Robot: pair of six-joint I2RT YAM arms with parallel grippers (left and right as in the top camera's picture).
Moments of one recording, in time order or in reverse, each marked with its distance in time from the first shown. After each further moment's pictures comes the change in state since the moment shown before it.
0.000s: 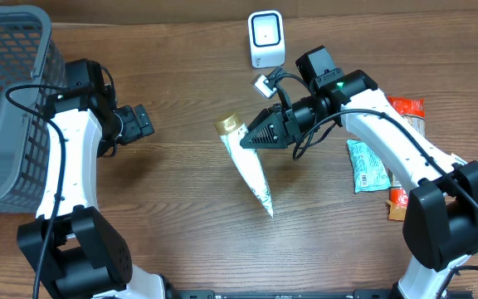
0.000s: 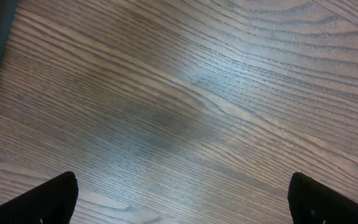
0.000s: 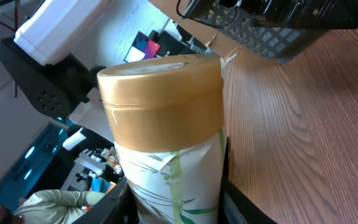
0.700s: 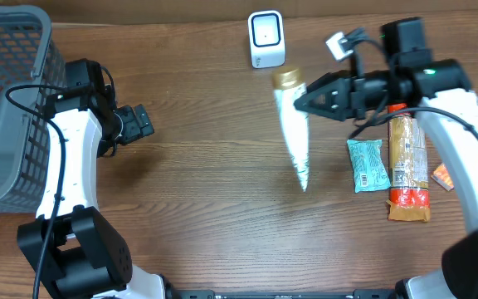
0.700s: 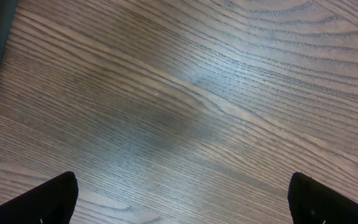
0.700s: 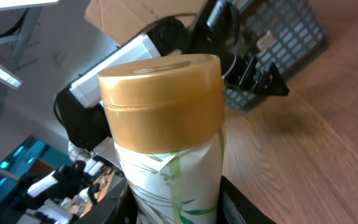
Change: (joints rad) left arm 0.000 0.000 0.000 0.000 0.000 0.000; right arm -0.278 -0.235 0.014 -0.058 -0.012 0.077
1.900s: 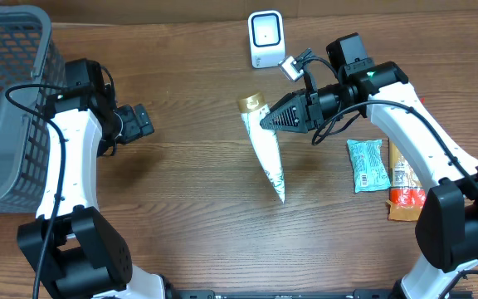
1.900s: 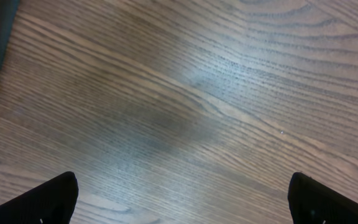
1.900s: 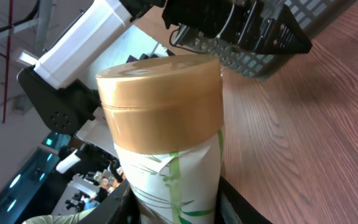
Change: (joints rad) left arm 0.000 0.000 0.000 0.010 0.000 0.000; right arm 0.165 0.198 -0.014 0.043 0.004 -0.055
